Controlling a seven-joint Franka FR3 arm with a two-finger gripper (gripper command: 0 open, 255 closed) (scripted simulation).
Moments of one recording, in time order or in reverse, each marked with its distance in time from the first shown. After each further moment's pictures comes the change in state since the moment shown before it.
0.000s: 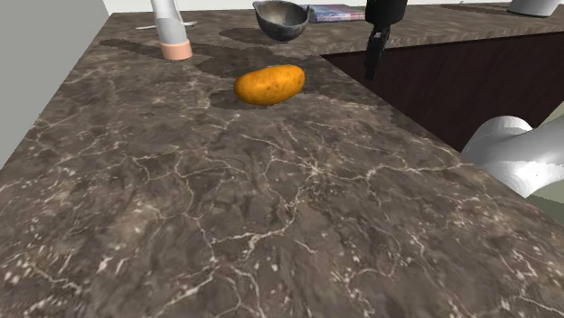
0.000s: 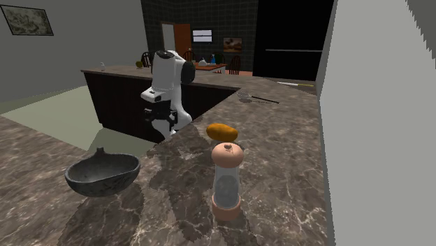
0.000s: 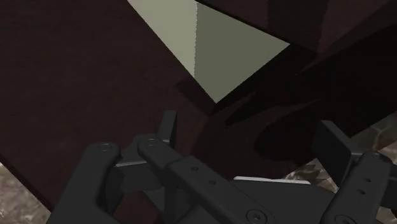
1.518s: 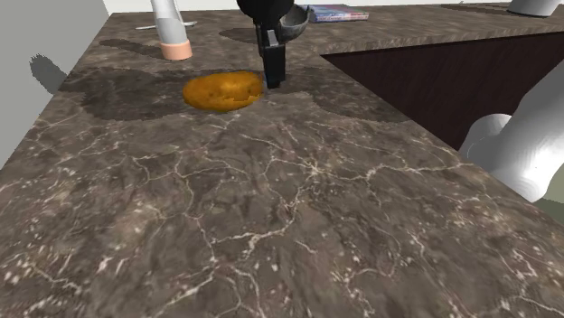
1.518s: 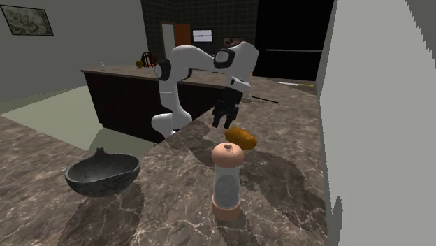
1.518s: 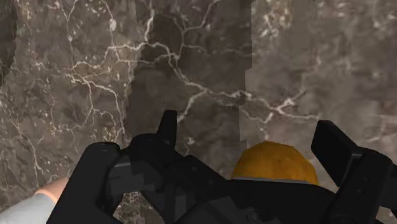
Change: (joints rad) arm 0.179 0.538 0.462 0.571 -0.253 -0.004 0.032
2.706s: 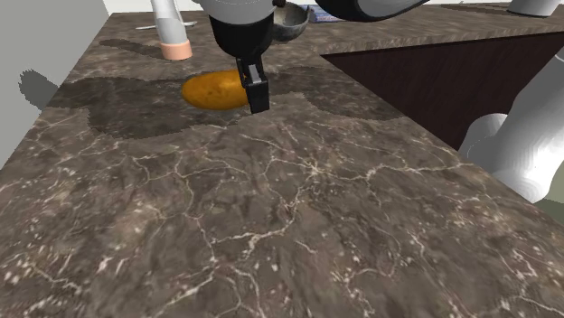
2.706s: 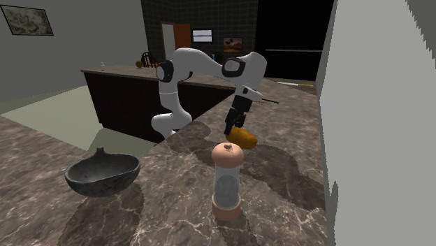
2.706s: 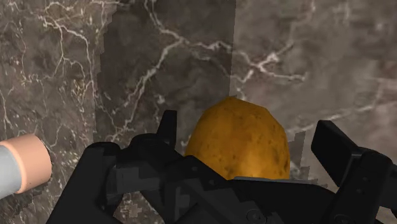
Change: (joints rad) arm 0.031 0.076 0.058 -0.021 -0.084 0.075 0.015
